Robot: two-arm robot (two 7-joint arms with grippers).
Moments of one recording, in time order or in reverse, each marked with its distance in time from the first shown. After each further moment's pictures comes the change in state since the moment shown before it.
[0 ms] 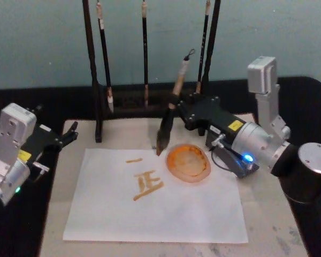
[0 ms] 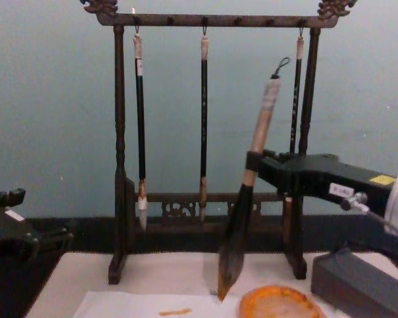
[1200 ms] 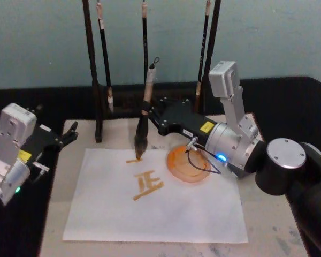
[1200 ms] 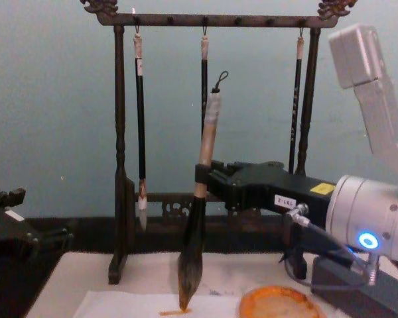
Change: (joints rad) left arm 0.000 0.000 0.000 0.000 0.000 0.000 0.000; right arm 0.066 -0.125 -0.015 0.133 -0.127 -0.027 0.093
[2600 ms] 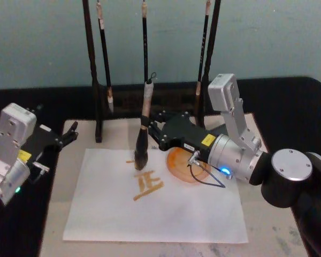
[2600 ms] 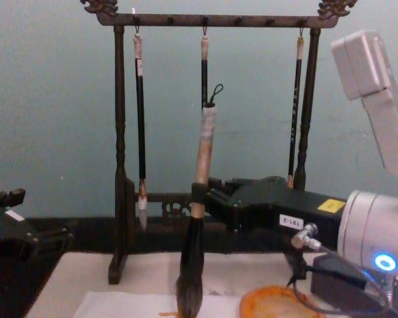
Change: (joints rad) left arm 0.000 0.000 0.000 0.000 0.000 0.000 0.000; right arm -0.082 0.020 0.031 -0.105 -0.052 0.053 0.029
